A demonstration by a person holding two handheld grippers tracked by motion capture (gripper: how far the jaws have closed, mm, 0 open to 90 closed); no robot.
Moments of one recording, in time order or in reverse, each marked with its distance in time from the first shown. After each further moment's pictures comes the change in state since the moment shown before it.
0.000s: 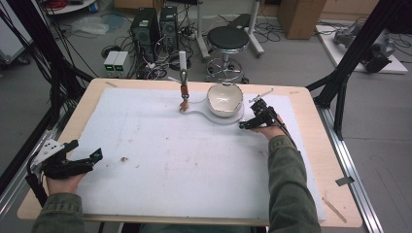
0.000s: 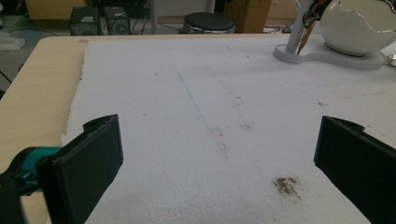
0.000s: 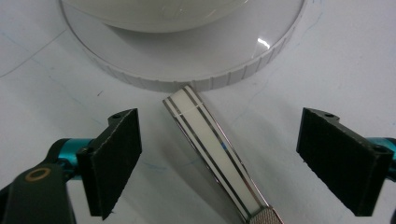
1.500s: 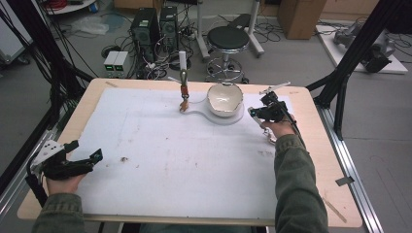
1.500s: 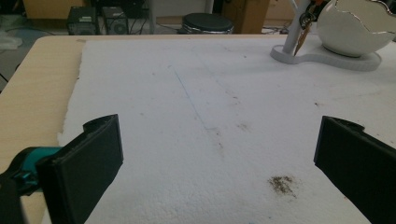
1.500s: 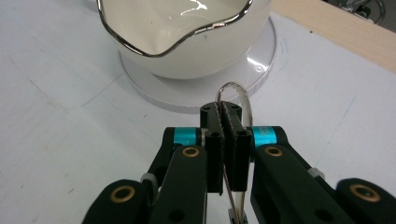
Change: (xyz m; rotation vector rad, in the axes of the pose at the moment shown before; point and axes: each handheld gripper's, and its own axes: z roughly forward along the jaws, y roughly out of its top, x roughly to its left) left arm -0.001 0.000 -0.001 -0.003 -0.008 -0.007; right arm 0.005 0.008 -0.065 -0.128 0.018 0.038
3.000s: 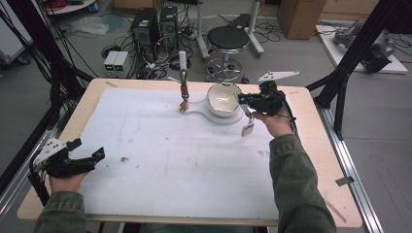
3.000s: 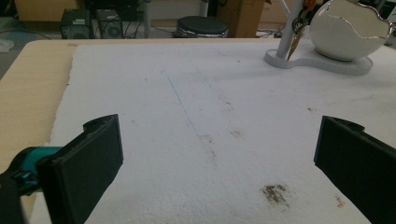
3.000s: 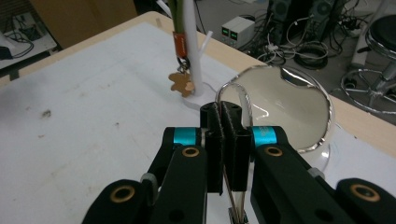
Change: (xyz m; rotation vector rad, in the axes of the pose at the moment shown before) left arm -0.003 0.003 0.005 -0.010 -0.021 -0.004; right arm 0.066 0.044 -0.063 -0.276 0.139 -0.040
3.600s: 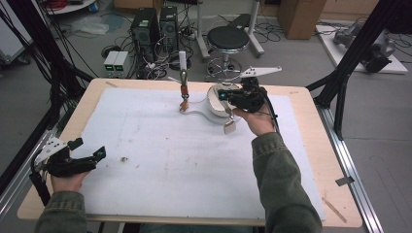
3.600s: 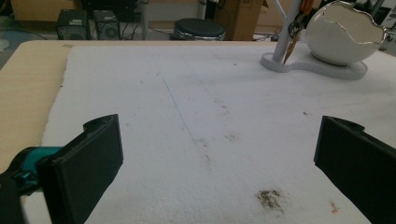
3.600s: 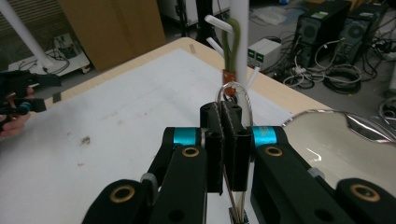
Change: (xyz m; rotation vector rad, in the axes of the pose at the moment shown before) left arm -0.003 0.002 0.004 -0.010 -0.014 -0.010; right arm 0.037 0.023 0.025 -0.076 0.097 -0.011
